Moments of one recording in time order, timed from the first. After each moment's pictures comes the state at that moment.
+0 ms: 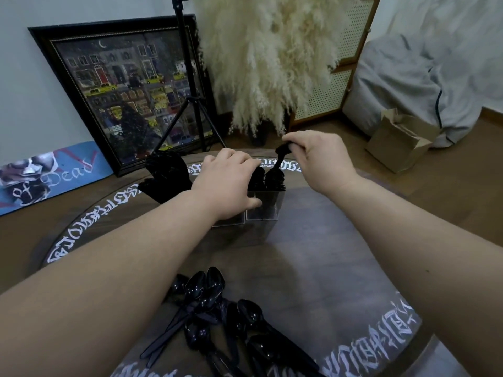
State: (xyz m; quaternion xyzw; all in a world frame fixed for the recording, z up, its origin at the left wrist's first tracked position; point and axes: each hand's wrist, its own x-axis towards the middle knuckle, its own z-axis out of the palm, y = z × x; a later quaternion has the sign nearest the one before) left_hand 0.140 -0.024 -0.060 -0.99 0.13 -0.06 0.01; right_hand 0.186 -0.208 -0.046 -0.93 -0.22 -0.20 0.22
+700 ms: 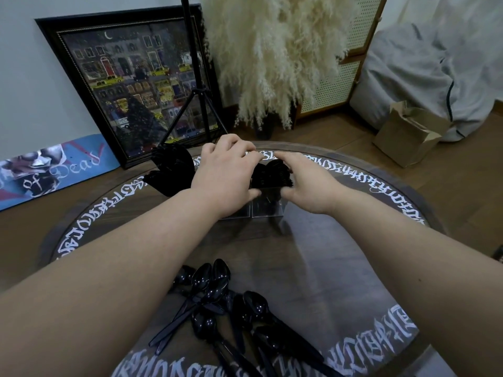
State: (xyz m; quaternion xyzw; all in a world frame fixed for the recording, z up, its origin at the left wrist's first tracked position) left_hand 0.123 -0.018 -0.059 -0.98 0.13 -0.13 0.04; right_hand 0.166 -0.196 -0.080 -0.94 -0.25 0.03 0.25
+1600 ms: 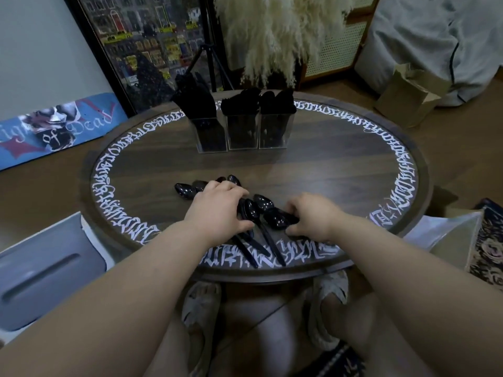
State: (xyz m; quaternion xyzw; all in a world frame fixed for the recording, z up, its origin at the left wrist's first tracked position) left_hand -0.061 -0.014 -0.128 -0.99 0.04 0.07 -0.09; right_hand -0.012 -0.213 -0.142 -0.95 -0.21 0.21 0.08
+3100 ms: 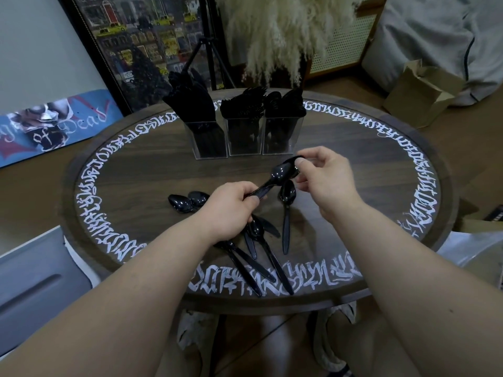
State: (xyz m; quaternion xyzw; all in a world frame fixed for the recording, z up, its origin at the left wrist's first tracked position) left_hand -0.020 -0.021 -0.123 -0.89 -0.03 0.12 -0.43; right_hand 0.039 -0.187 -0.123 -0.75 0.06 0.03 0.66
